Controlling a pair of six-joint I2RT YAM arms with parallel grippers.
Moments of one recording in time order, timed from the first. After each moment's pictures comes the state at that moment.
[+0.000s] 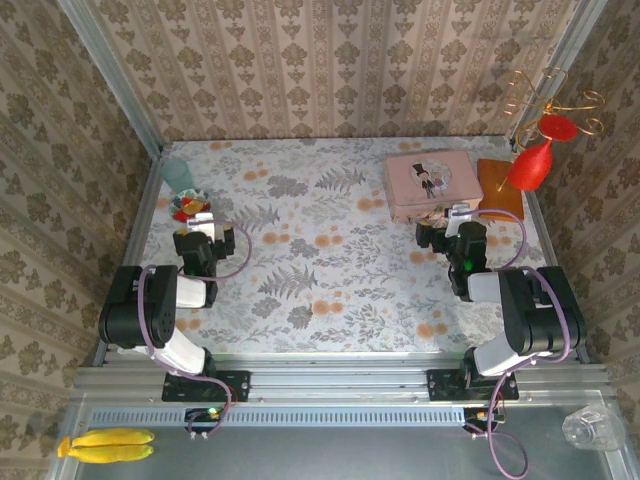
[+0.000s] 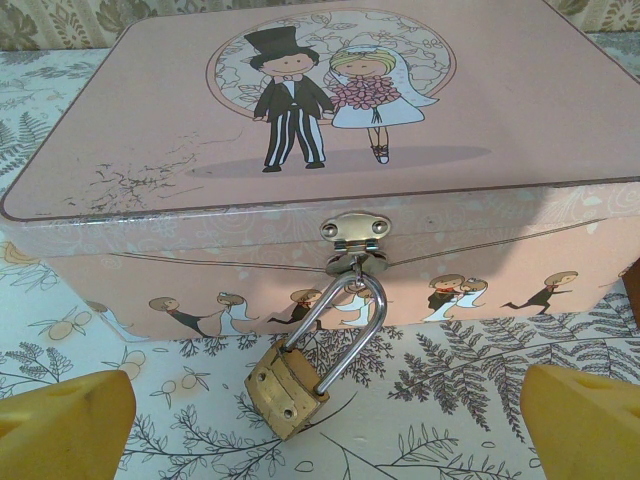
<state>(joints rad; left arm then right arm) -0.07 1.57 0.35 0.89 -0.21 0.09 0.00 1.52 0.40 0.75 0.00 0.03</state>
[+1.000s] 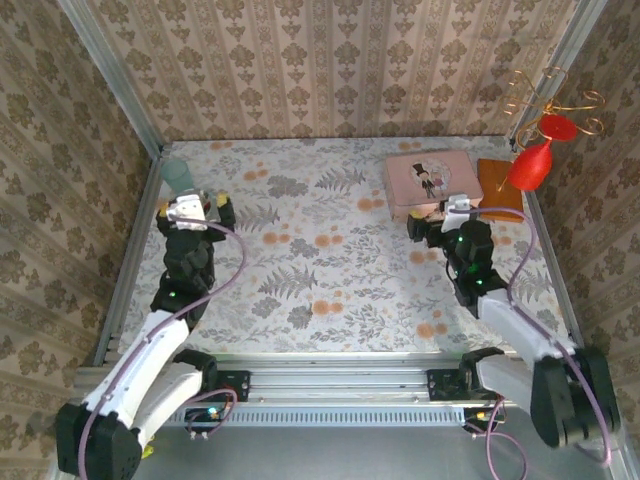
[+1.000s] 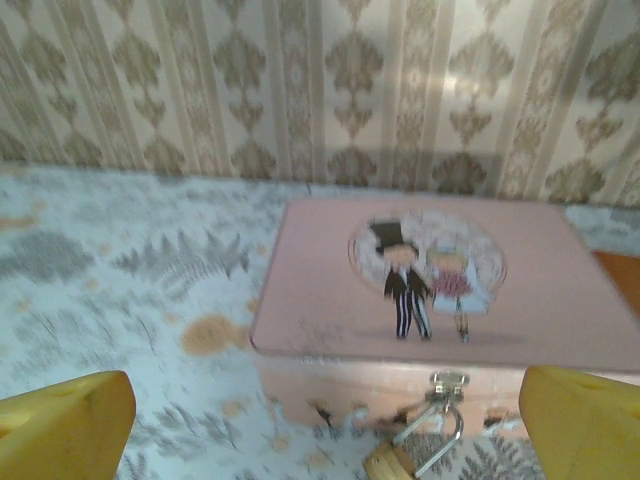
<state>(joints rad) -0.35 0.77 0.54 0.17 -0.46 -0.06 0.16 1.00 0.48 0.35 0.05 0.03</state>
